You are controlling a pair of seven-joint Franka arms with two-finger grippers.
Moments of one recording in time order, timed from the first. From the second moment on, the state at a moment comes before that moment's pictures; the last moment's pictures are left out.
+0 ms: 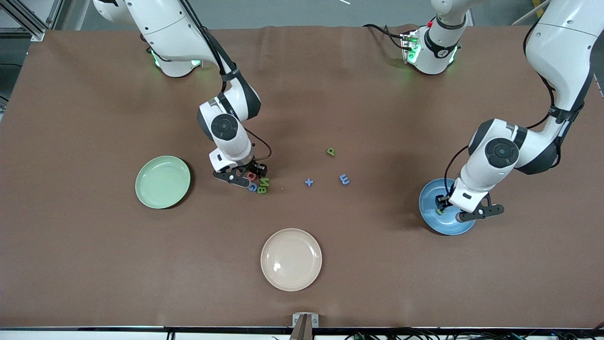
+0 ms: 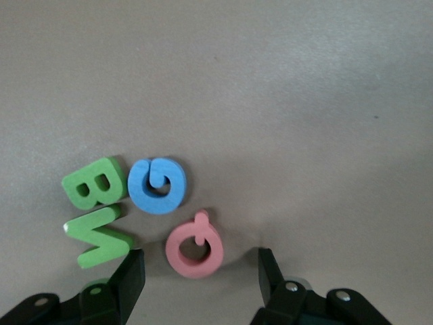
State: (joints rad) left arm 0.46 0.54 -0.59 -1.97 0.63 2.48 -0.72; right arm 0.65 0.55 -0.06 -2.02 0.06 2.59 0.87
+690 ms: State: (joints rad) left arm 0.19 0.60 -0.72 -1.93 0.62 2.43 -1.30; right arm 0.65 0.57 -0.06 -1.98 0.06 2.57 0.87
